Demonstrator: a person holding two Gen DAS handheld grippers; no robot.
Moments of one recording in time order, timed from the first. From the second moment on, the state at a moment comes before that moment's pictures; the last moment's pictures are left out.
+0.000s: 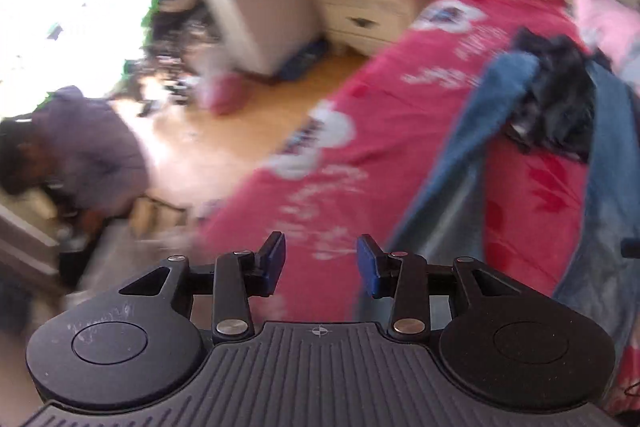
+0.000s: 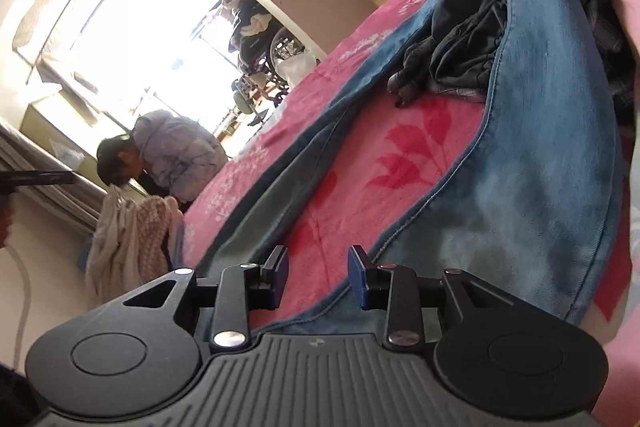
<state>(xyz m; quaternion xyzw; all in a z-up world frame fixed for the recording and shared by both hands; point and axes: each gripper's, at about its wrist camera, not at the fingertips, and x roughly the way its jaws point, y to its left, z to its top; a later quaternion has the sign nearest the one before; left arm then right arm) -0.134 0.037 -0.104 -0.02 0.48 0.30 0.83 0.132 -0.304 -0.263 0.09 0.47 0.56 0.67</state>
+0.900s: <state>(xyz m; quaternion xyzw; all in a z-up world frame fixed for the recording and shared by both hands) -0.074 0.089 -0.322 -0.05 0.41 0.23 0.88 0.398 -0.062 -0.321 0.25 0.55 0.22 0.77</state>
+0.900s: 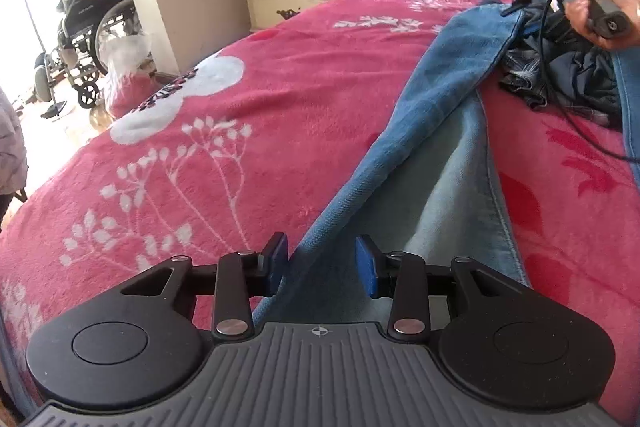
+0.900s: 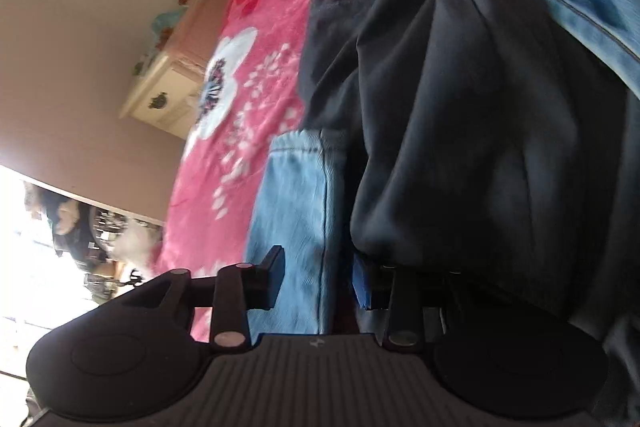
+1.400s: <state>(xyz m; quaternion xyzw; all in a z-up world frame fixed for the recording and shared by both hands) -0.085 0.122 -0.325 -0.15 0.38 0.24 0.88 0.378 0.054 -0.255 0.16 0.43 0.35 0.82</state>
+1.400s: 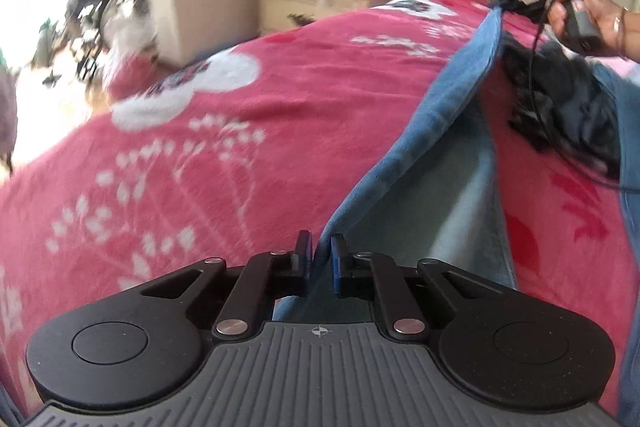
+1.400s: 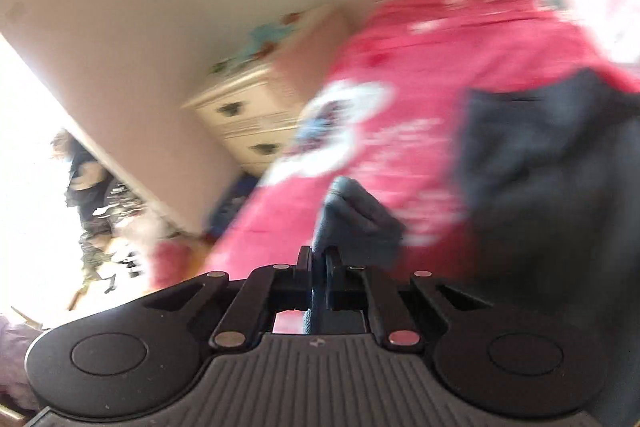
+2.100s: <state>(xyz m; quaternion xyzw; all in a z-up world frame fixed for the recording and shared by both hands) -0.095 0.143 -0.339 -0.26 0.38 0.28 0.84 0.334 0.050 -0.305 0.05 0.49 0.34 0.80</state>
